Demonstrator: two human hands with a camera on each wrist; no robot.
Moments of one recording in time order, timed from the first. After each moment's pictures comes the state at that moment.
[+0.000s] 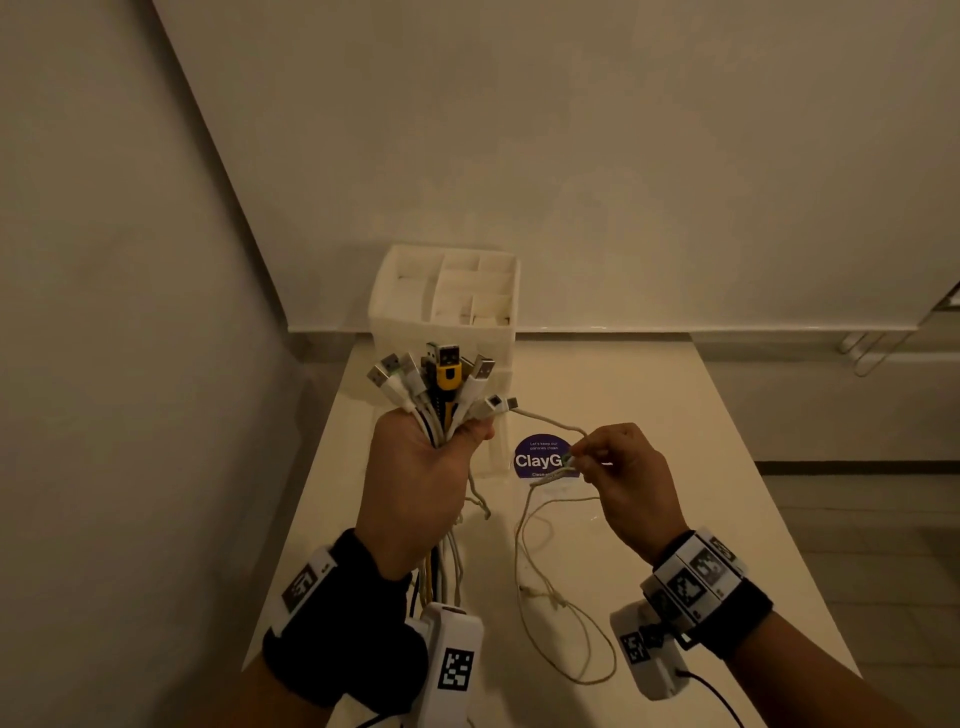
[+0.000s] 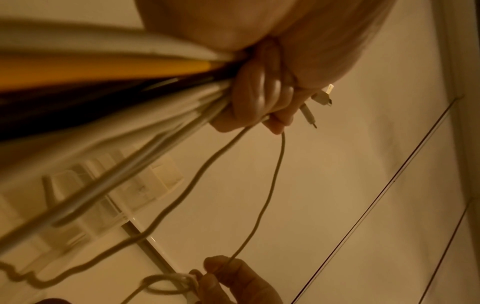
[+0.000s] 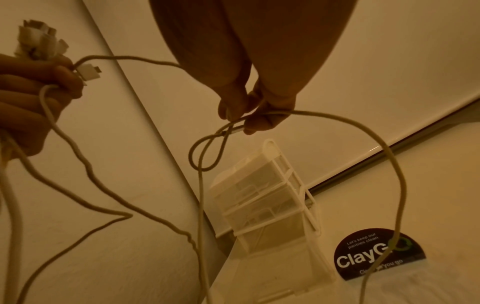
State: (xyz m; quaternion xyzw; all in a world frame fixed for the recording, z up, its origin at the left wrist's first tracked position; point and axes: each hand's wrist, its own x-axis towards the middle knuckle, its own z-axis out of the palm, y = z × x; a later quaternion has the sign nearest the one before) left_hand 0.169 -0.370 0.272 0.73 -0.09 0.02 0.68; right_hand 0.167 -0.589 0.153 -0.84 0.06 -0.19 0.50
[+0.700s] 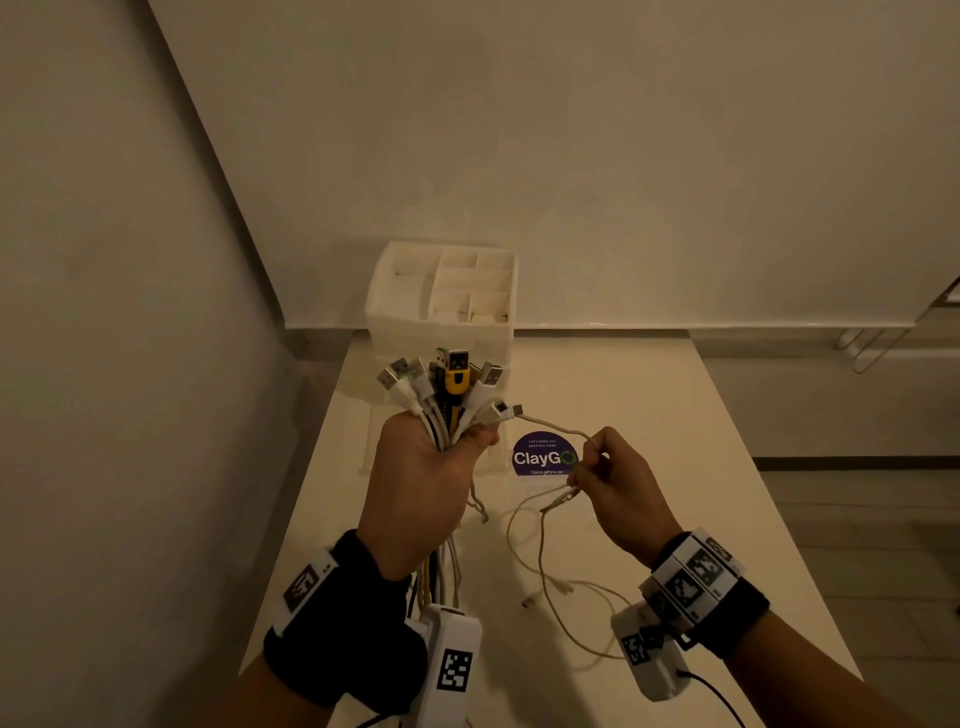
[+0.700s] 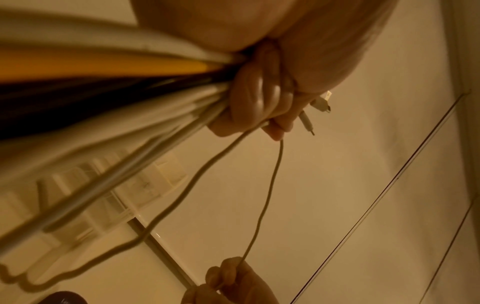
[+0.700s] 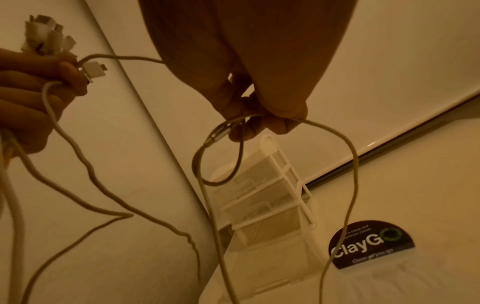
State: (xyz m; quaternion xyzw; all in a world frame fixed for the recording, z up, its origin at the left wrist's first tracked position) left_hand 0.171 -0.372 0.268 0.74 -0.08 -0.02 0.67; right_hand 0.162 -0.583 0.161 -0.81 0.09 -0.08 0.57
